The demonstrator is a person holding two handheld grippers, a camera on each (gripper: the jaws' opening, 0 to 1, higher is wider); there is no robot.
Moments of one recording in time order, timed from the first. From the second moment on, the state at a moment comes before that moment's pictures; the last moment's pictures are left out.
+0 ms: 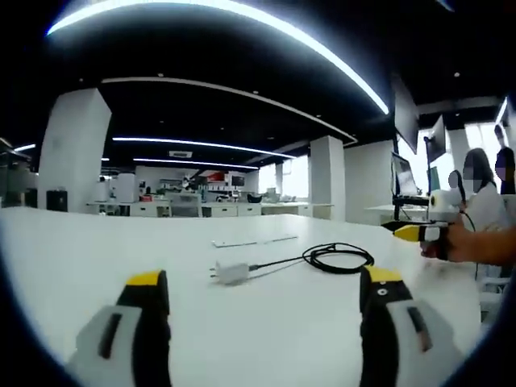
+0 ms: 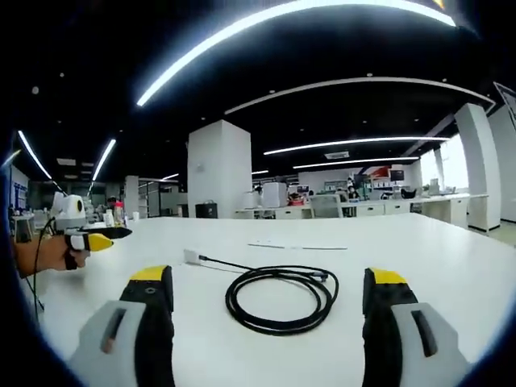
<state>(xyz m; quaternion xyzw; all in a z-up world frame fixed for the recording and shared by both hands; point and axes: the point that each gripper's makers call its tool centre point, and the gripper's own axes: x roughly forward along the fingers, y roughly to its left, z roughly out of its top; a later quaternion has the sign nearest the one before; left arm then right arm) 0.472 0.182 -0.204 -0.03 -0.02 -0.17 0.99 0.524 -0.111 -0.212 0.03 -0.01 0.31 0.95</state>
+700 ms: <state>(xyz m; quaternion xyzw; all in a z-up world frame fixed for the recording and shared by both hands) 0.440 0.193 -0.202 -0.03 -0.03 -0.14 0.99 0.488 -0.110 -0.216 0.01 -0.01 0.30 0.95</state>
